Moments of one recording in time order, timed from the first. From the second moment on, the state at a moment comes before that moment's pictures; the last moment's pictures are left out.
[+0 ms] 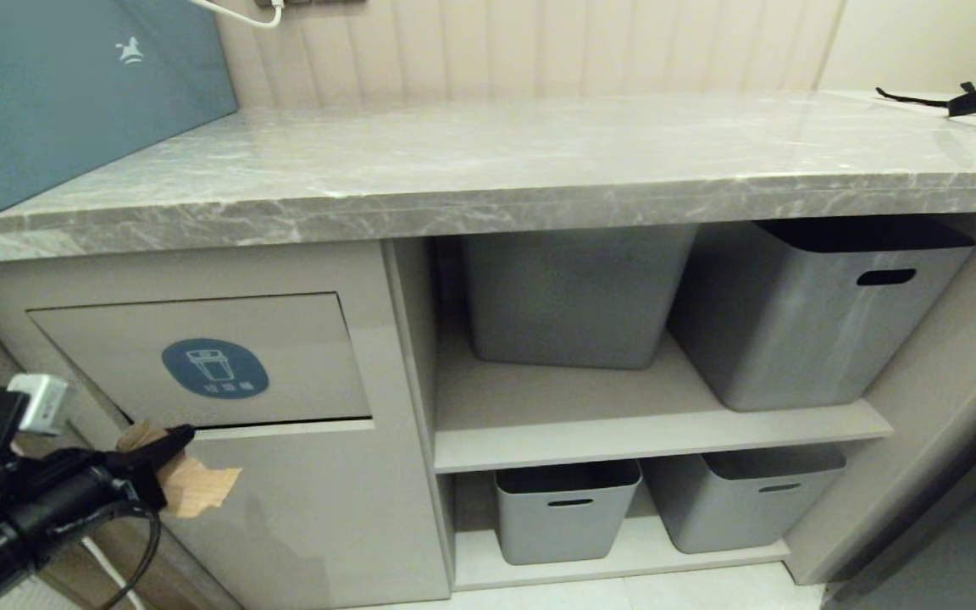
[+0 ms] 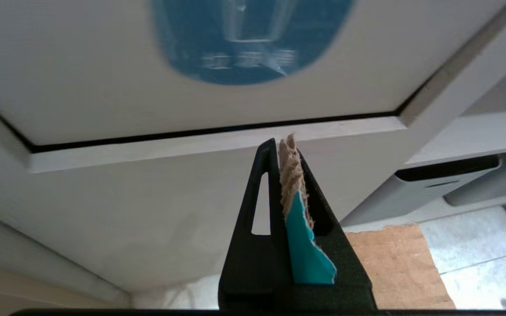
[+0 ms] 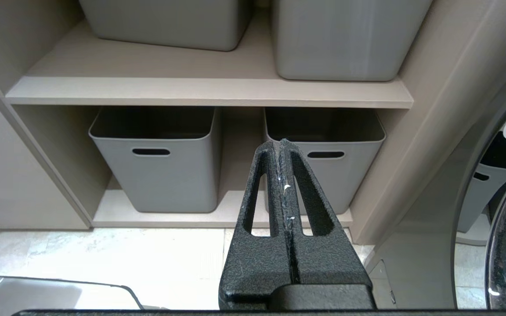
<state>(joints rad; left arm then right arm) 0.23 1.65 -0.15 -1.28 -0.45 0.00 0.01 0.00 0.00 0.01 0.02 -0.03</state>
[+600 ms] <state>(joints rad) 0.39 1.91 -0.30 -1.40 -0.67 -0.05 0.01 0.00 0.00 0.01 0.02 -0.03</state>
